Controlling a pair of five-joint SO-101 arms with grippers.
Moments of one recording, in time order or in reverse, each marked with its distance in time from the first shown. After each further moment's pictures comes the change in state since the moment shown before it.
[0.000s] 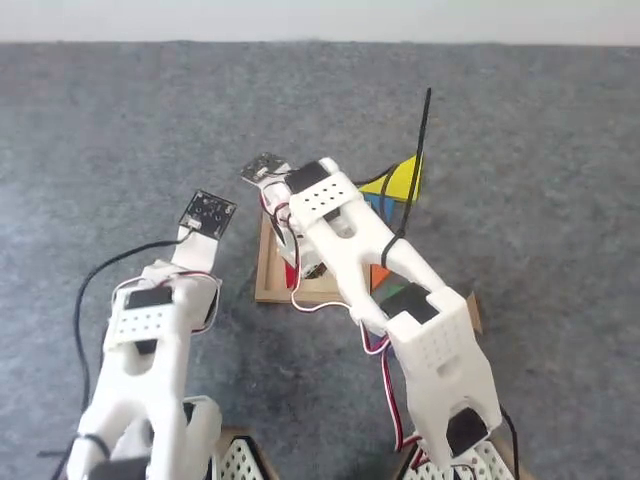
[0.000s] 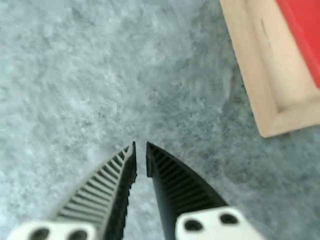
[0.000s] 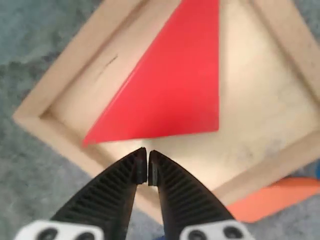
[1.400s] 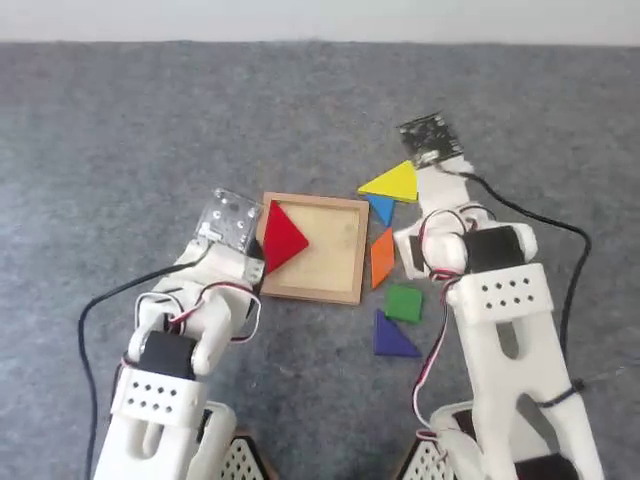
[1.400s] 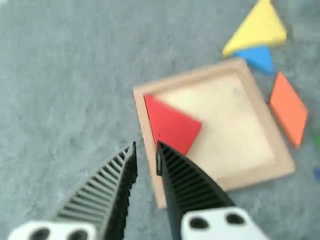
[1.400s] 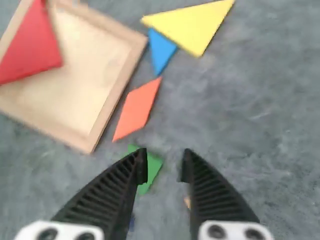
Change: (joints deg) left arm 20.0 -32.9 -1.2 7.6 18.4; right arm 23.9 -68.2 50.2 -11.4 -2.6
